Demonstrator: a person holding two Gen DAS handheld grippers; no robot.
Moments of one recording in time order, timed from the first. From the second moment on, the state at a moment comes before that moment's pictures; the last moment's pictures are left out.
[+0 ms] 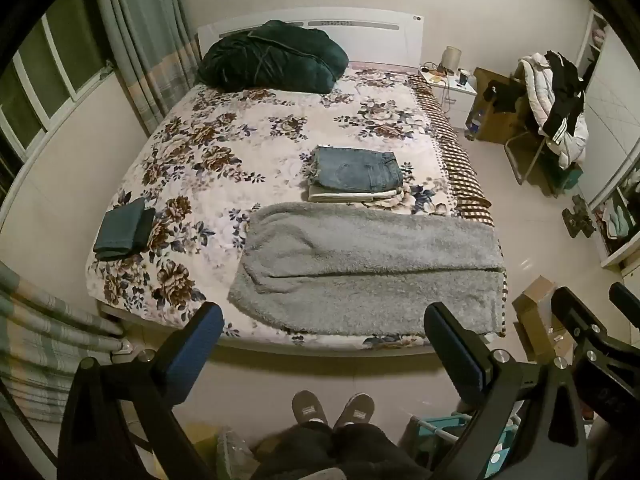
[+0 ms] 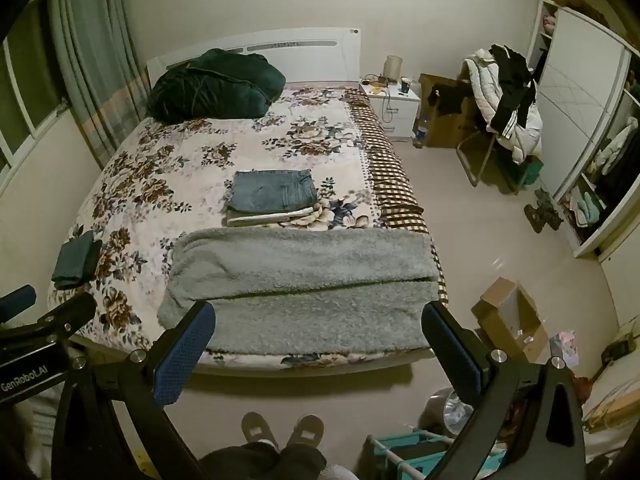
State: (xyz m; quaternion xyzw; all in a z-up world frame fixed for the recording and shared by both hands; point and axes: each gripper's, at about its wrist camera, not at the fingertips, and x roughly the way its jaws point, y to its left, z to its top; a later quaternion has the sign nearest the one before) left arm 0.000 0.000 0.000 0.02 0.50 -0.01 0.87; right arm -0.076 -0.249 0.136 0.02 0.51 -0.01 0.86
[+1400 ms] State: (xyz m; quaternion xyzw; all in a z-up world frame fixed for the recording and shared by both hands) left arm 0.006 0.002 0.009 0.01 0.50 -0.01 0.87; right arm -0.075 -0.249 0.138 0.02 0.51 -0.01 0.86
